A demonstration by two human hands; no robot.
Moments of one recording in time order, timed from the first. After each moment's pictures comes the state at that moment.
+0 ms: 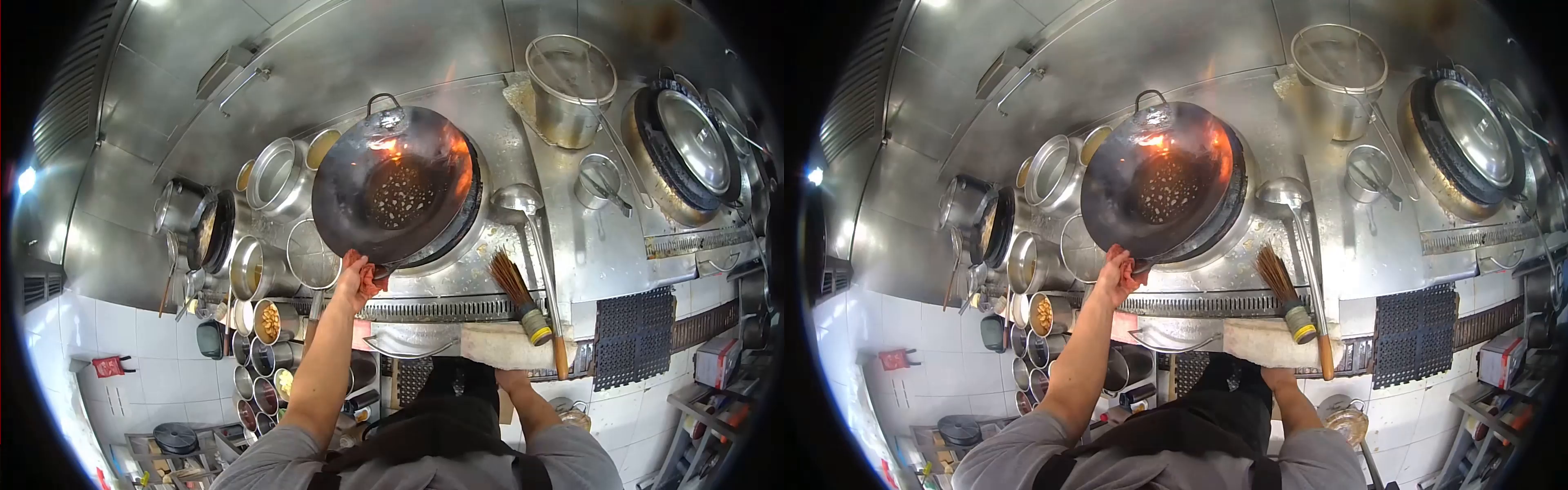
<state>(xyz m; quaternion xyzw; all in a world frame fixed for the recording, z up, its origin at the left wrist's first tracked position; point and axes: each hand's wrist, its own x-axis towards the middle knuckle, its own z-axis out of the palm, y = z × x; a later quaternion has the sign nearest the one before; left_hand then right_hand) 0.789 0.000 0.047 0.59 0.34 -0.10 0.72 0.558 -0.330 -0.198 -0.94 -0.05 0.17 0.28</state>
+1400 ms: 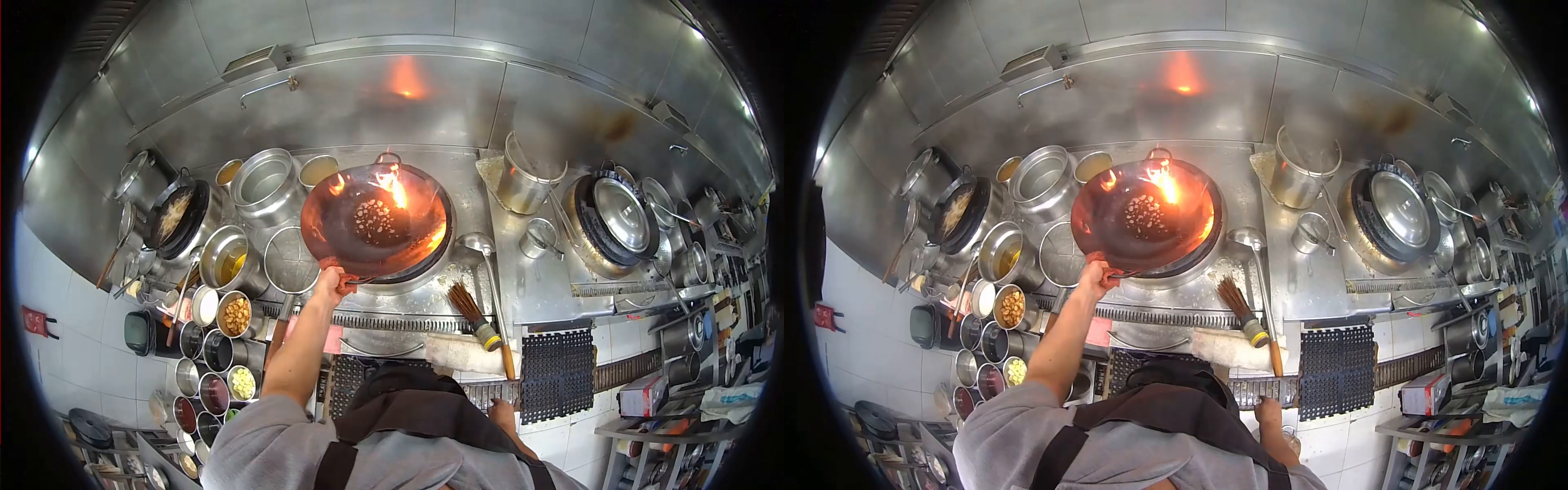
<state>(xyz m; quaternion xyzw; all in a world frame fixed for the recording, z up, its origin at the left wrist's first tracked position) 0.773 0.039 0.065 0.50 0.27 -0.08 0.82 0.461 -0.423 -0.102 -0.94 0.15 0.20 0.24</state>
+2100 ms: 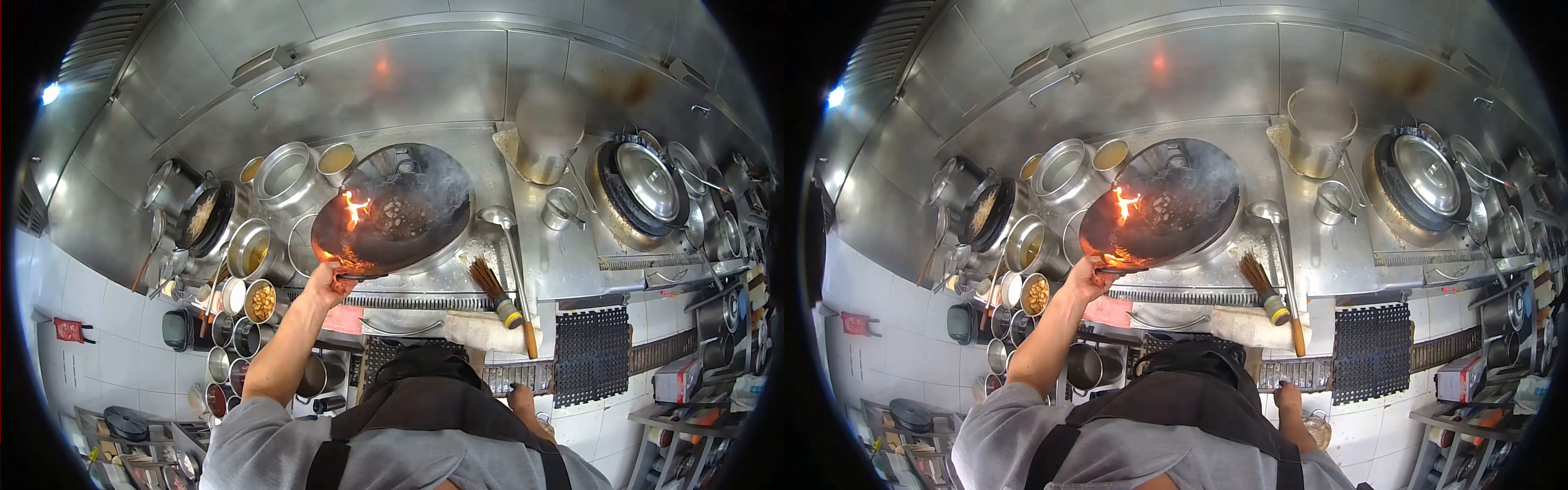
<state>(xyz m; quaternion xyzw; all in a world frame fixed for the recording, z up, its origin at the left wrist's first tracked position) 0.718 0.042 0.139 0.41 0.30 -0.18 0.84 0.455 -0.421 -0.116 -0.90 0.19 0.27 0.28</state>
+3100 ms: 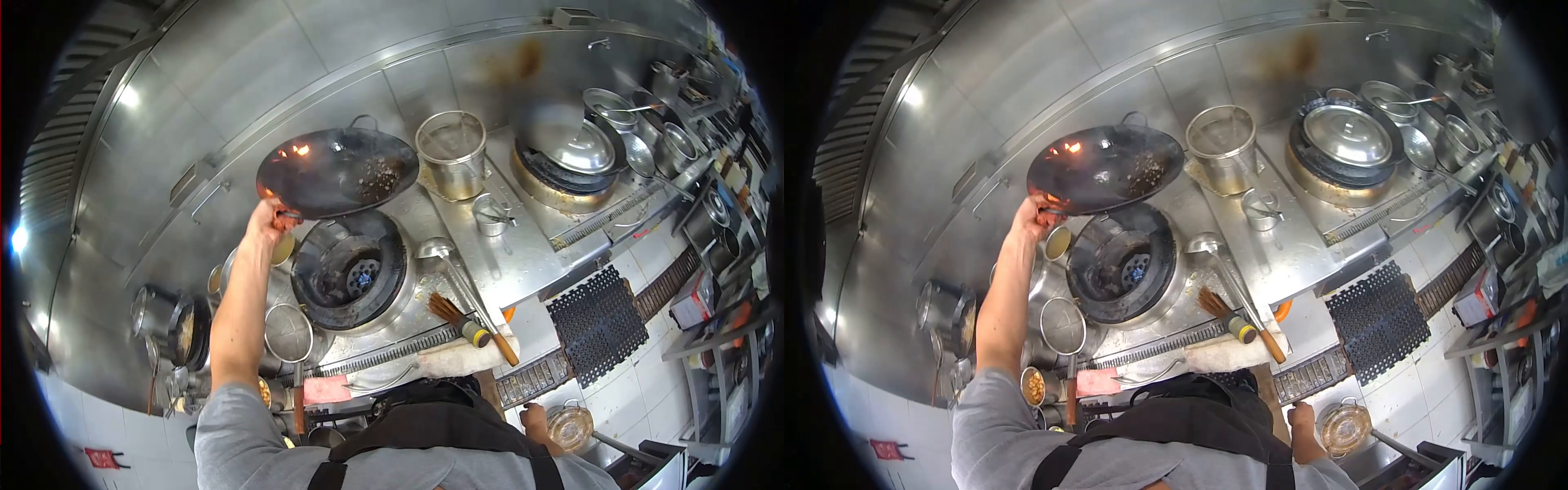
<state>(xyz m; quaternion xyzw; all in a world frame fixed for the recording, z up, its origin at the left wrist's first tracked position) 0.940 -0.076 0.321 0.67 0.09 -0.13 0.72 0.396 -0.425 -0.143 -0.84 0.38 0.17 0.35</state>
